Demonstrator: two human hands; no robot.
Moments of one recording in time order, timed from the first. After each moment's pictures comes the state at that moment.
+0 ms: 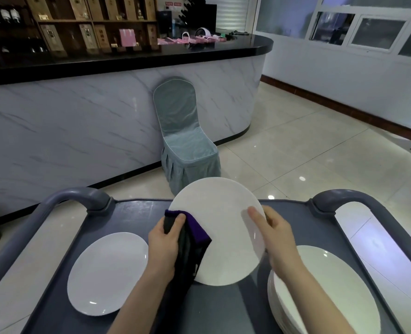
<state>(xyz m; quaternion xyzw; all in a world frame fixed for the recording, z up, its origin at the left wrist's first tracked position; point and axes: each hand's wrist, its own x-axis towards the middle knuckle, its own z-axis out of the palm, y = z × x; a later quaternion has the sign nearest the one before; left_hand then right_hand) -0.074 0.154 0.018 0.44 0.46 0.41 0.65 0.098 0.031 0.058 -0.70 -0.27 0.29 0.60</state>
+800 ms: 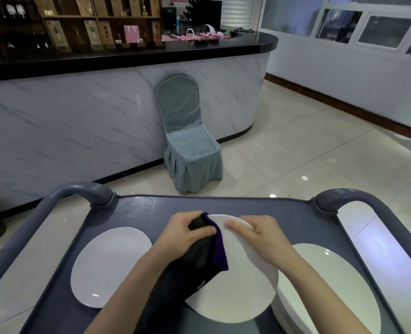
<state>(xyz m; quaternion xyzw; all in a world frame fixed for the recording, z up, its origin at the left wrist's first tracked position) -0.071 0.169 0.027 0.76 0.28 0.22 0.54 0.100 0.038 0.060 -0.73 -0.51 0.25 0.39</state>
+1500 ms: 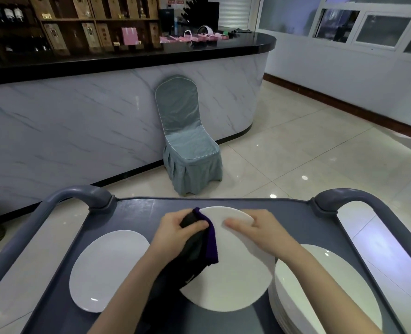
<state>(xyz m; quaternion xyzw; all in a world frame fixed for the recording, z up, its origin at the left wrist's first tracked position) -0.075 0.172 0.032 0.72 0.33 0.29 0.54 0.115 0.046 0.068 -0.73 -0.48 0.33 0.37</state>
